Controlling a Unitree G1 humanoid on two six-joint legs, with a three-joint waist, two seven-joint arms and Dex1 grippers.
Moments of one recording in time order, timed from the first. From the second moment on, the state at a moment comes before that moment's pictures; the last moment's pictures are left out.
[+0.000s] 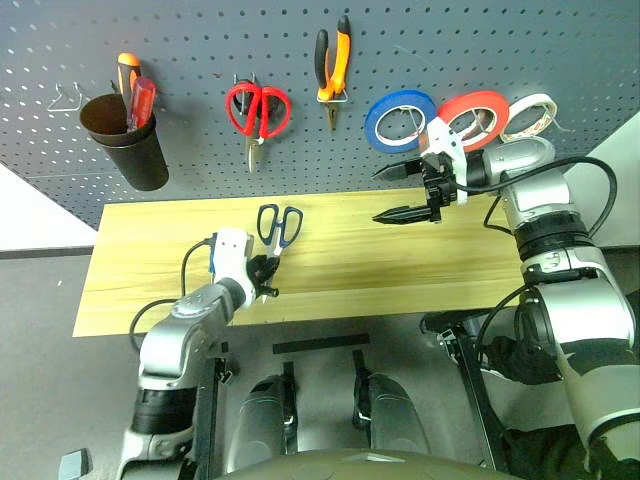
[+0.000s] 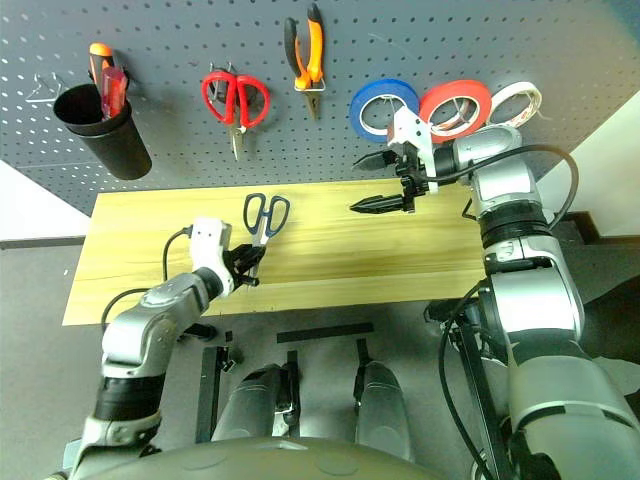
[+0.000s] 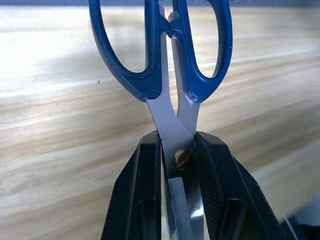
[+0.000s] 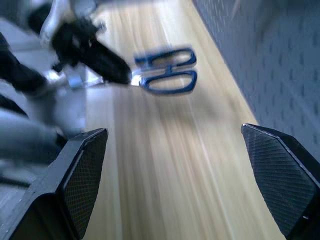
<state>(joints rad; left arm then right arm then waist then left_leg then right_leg) -0.15 0.28 0.07 -0.29 -0.35 0.74 -0.37 -1.08 -0.56 0.09 0.74 0.14 0.15 1.55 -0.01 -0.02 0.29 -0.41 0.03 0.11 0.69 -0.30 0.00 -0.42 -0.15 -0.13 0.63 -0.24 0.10</state>
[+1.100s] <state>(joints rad) -0.22 0.27 0.16 -0.13 -0.39 -0.02 -0.64 -0.94 -0.59 -0.09 0.28 0.50 0.56 1.26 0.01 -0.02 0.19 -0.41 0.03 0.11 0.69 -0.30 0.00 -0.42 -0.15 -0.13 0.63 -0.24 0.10</state>
